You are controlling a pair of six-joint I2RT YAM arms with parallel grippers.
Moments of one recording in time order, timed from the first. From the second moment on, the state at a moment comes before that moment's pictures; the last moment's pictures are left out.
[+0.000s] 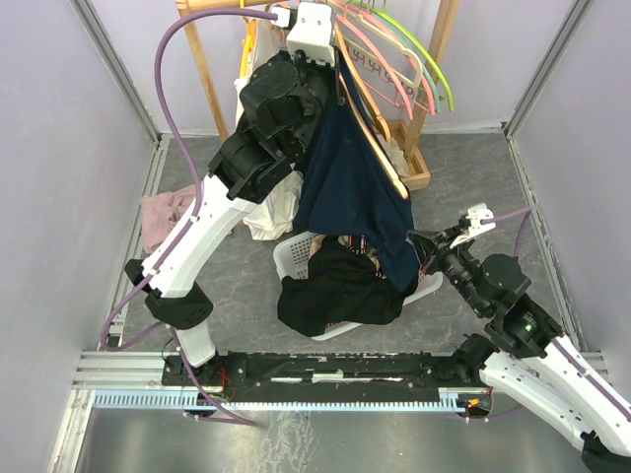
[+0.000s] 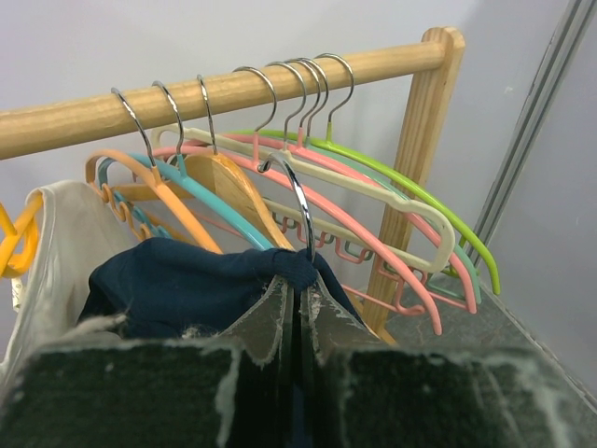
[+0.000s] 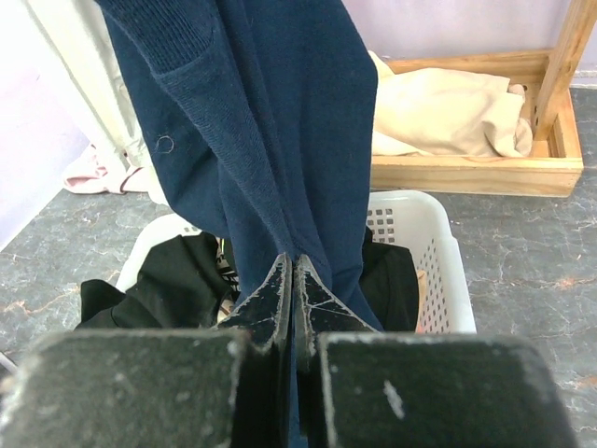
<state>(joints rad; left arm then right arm) -0.87 1.77 2.37 -0.35 -0.55 0.10 0.72 0.49 0.68 -0.23 0.23 0.26</state>
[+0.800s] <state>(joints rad) -0.86 1.77 2.33 -0.30 -0.57 0.09 0.72 0.66 0.81 -0.23 0.22 0.19</state>
